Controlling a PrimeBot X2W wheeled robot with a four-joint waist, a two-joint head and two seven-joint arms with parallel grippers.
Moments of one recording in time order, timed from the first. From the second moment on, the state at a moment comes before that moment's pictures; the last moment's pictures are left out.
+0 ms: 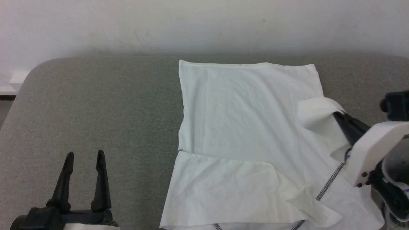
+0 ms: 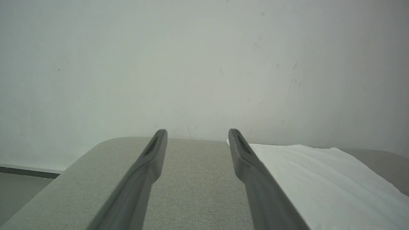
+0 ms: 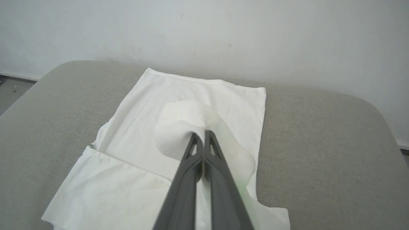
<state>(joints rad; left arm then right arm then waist) 0.22 0.13 0.05 -0.32 -0.20 0.01 -0.19 -0.16 -0.11 -0.10 -0.43 0.30 0.13 0.90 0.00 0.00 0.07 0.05</state>
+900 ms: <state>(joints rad) 0.18 0.13 0.01 -0.27 -0.22 0.02 -0.20 -0.32 -0.05 0.48 0.19 0.32 0.13 0.66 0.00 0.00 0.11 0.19</state>
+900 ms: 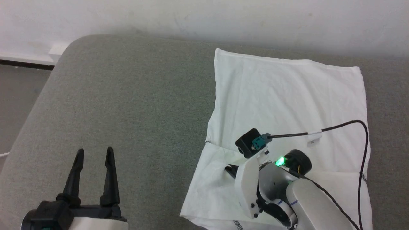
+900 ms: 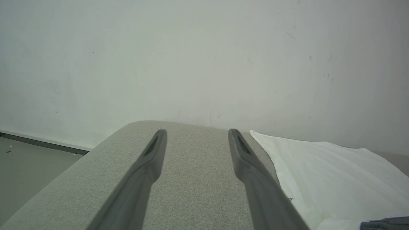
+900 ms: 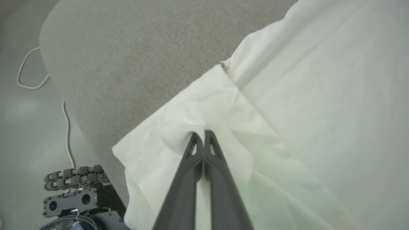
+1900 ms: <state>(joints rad) 0.19 0.15 -0.01 -0.28 -0.22 0.02 -0.19 -0.23 -0.05 0.17 0.02 0.34 0.13 0.30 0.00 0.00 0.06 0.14</state>
